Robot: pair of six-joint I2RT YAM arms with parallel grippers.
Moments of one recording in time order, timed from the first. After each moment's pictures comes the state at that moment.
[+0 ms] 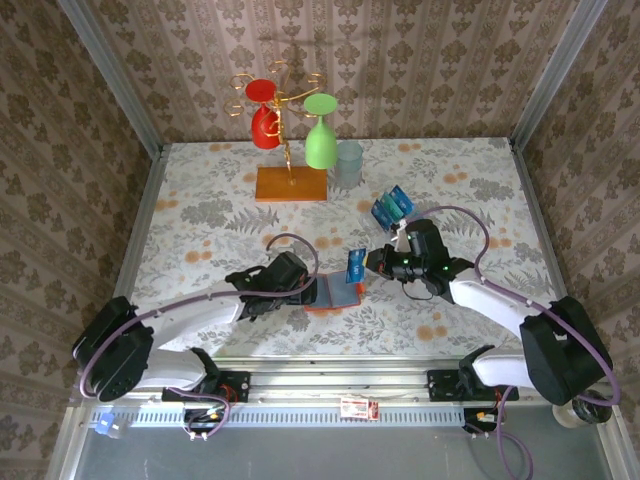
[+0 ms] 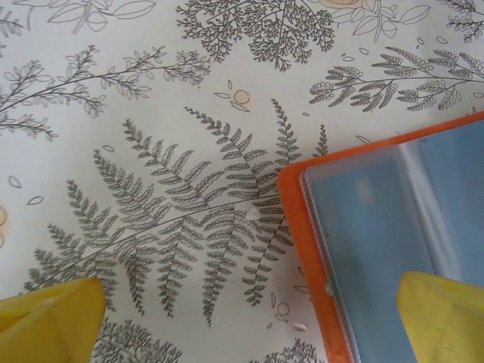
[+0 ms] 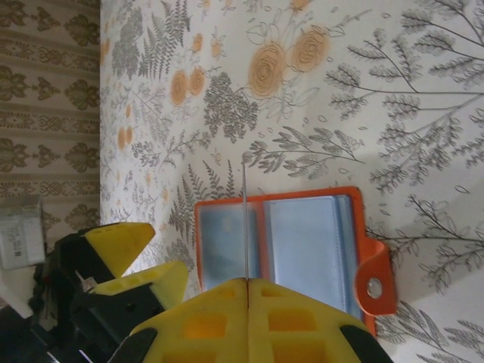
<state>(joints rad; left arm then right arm) -0.91 1.30 0.65 -0.38 -0.26 -0.71 0.44 1.29 0.60 0.03 -0.46 0.85</state>
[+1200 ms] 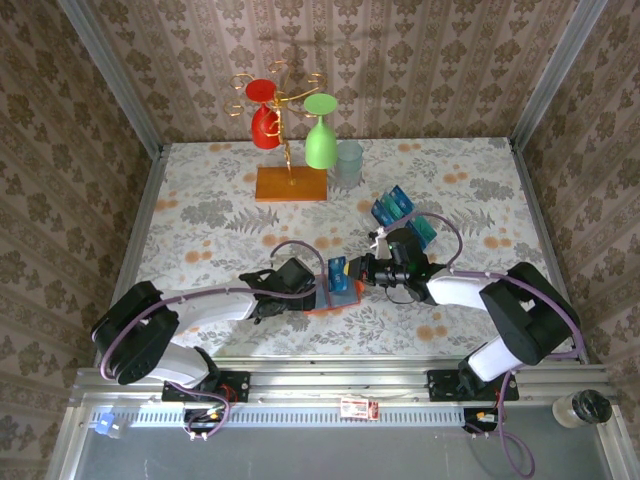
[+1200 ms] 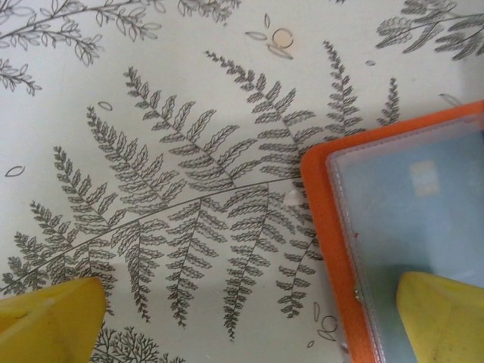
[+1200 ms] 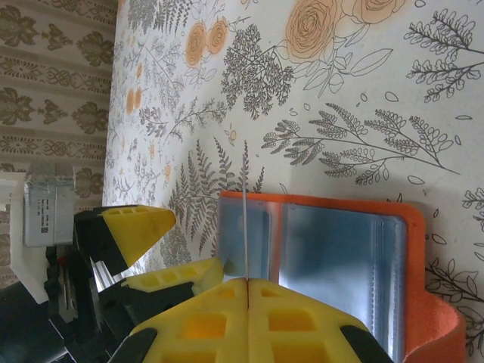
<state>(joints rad) -0.93 1.41 0.63 -0.38 -0.29 -0.74 0.53 1.53 0.55 0.37 -0.50 0.84</state>
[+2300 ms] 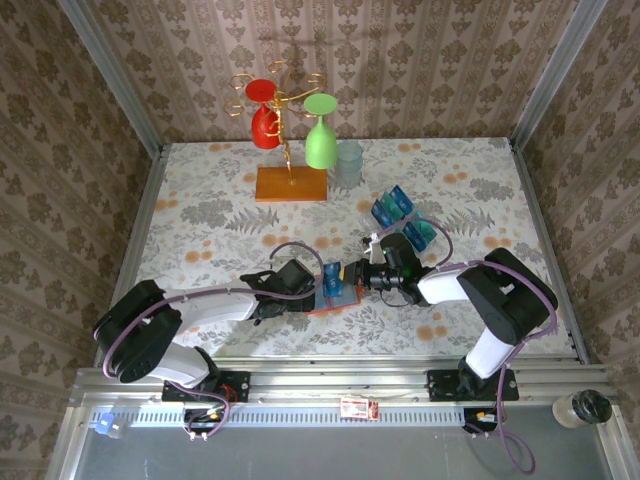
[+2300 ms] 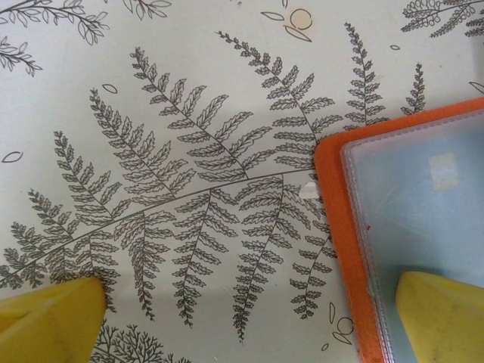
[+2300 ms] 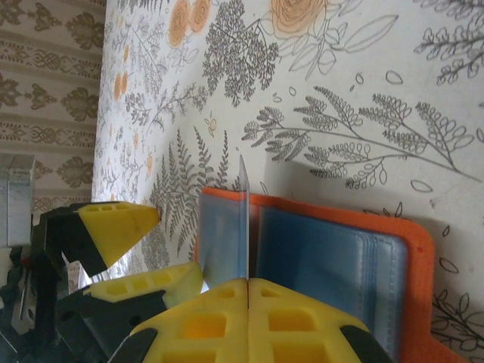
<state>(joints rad) -0.93 1.43 0.62 -0.36 -0.29 -0.76 0.55 1.67 0.54 0.52 -0.53 0.84</state>
